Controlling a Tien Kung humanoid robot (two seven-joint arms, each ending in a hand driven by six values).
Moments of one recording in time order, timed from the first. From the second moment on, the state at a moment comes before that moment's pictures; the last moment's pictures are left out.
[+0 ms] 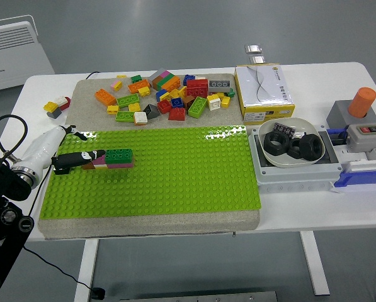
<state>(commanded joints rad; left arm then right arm) -0.20 0.30 -1.33 -1.44 2.04 -0.09 0.26 0.04 -0.08 1.78 0.18 -1.96 -0.05 -0.20</state>
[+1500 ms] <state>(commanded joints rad) -0.25 0.47 -1.22 -1.32 1.90 -0.17 0.27 0.04 -0.07 1.75 0.18 -1.93 -0.05 -0.21</state>
